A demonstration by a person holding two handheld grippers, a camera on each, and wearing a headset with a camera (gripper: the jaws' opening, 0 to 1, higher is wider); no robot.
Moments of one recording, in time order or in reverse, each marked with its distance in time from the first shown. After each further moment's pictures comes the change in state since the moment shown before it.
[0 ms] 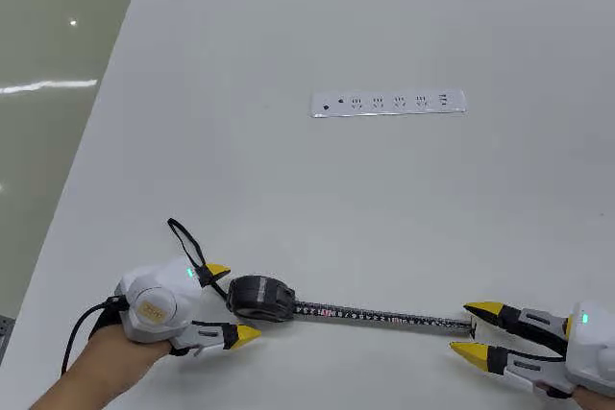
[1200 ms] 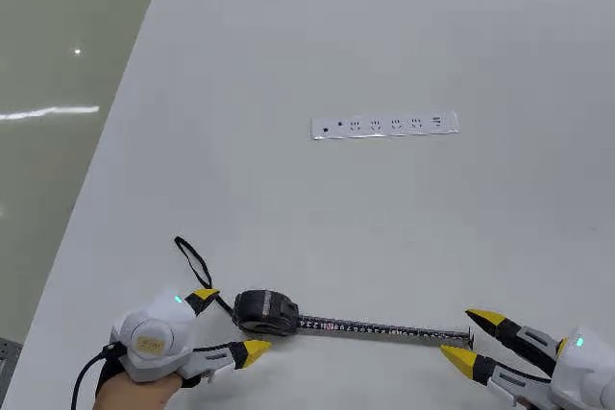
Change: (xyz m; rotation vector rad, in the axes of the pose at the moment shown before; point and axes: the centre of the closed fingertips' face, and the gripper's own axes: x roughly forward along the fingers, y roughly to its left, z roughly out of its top) left arm -0.023 -0.004 0.008 -0.237 -0.139 0.158; right arm -0.006 0.006 0.023 0.074 -0.105 -0.210
